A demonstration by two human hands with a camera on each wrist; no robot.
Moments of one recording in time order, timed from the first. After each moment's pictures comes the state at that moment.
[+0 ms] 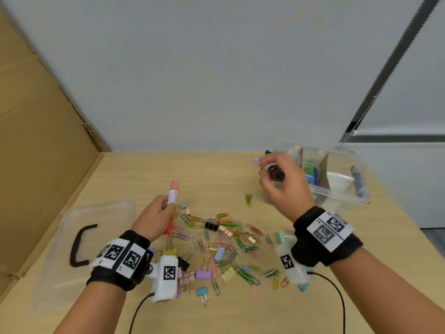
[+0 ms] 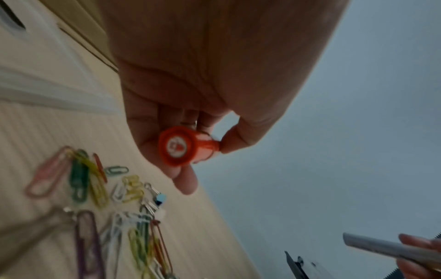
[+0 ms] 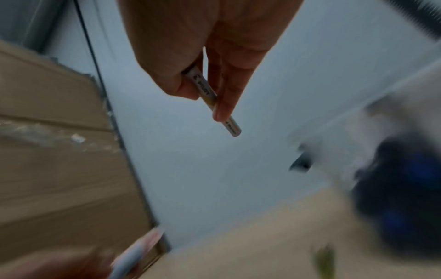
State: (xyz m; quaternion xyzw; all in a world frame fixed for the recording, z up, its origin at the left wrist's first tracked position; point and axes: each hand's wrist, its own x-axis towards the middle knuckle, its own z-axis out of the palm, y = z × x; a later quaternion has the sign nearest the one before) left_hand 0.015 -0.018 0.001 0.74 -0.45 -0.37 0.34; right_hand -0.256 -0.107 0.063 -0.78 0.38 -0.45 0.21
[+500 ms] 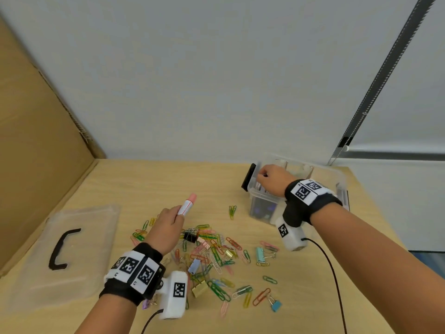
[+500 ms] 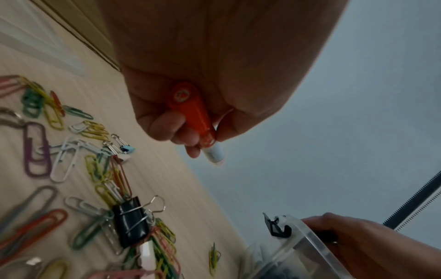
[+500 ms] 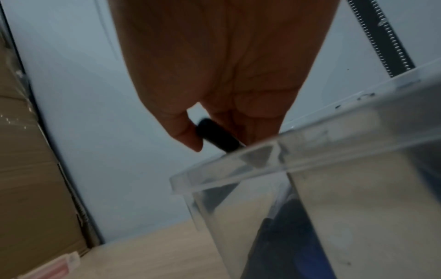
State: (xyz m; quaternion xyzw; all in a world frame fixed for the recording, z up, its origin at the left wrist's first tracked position) left_hand -0.056 -0.039 -0.011 0.74 -0.54 -0.27 0.30; right_hand -0.292 -0.217 0.064 -0.80 0.54 -0.07 0.24
